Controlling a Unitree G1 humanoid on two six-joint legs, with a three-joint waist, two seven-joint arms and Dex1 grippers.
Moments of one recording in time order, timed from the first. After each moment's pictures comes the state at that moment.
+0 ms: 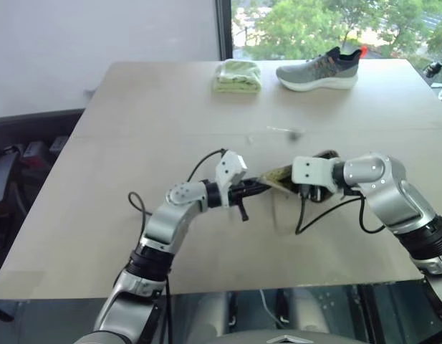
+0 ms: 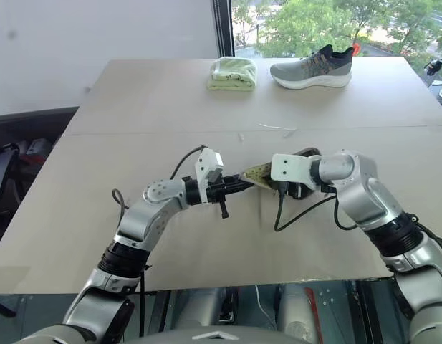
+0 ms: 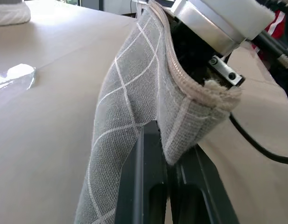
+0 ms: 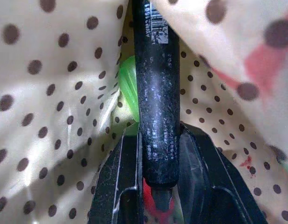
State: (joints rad) left arm -0.44 0.32 -0.24 -0.03 -0.28 0.30 -0.91; right arm -0.60 -0.73 0.39 -0.22 -0.27 0.56 1.10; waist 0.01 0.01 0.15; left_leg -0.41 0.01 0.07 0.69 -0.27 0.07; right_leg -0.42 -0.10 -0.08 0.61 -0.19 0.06
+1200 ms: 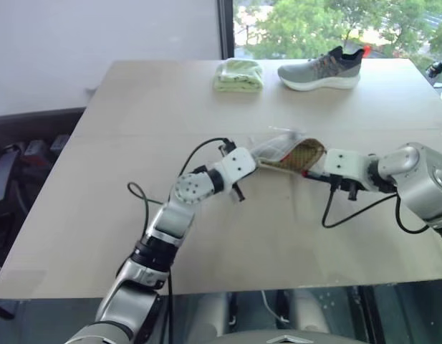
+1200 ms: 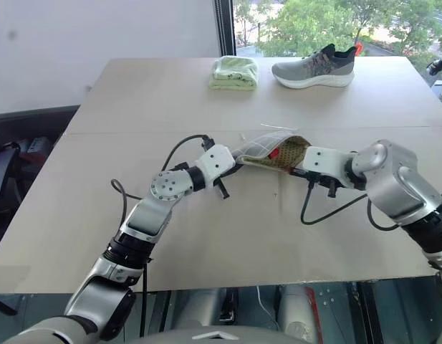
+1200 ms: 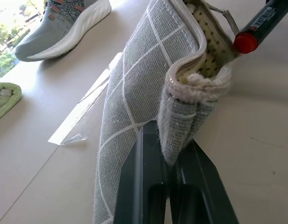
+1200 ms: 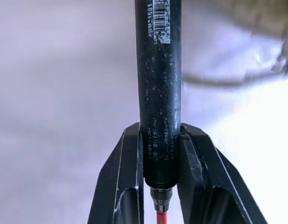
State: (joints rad) left arm -0.49 0.33 -0.27 0.03 0.10 0.14 -0.66; right arm -0.66 -1.02 0.48 -0.18 -0.15 0.80 1.07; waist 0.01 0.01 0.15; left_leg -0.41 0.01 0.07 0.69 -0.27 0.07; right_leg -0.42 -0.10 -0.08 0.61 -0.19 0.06
